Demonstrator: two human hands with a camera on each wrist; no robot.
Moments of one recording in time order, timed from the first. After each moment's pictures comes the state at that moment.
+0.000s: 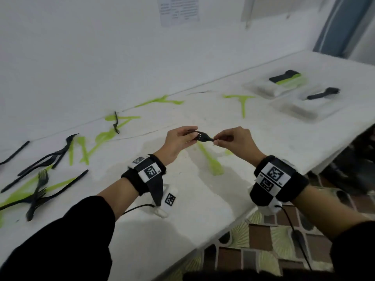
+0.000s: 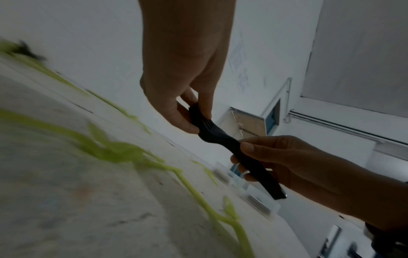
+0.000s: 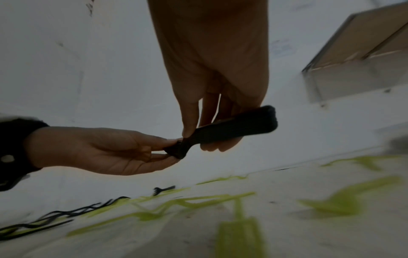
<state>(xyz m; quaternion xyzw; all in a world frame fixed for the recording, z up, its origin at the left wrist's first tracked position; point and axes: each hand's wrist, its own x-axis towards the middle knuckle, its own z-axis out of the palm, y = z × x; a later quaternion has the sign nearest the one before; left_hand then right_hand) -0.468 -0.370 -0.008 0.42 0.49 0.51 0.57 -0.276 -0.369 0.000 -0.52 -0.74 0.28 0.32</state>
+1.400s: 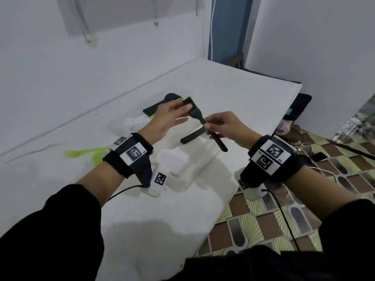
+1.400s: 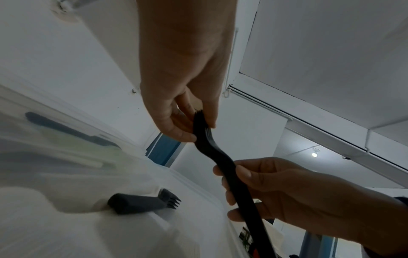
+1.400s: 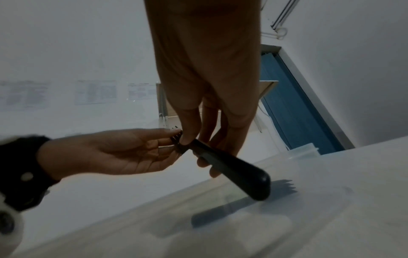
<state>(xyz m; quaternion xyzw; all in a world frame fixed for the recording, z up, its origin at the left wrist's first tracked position) -0.024 -0.045 0.037 0.58 0.39 0.40 0.60 0.150 -0.112 0.032 -0.58 -0.58 0.42 0.38</state>
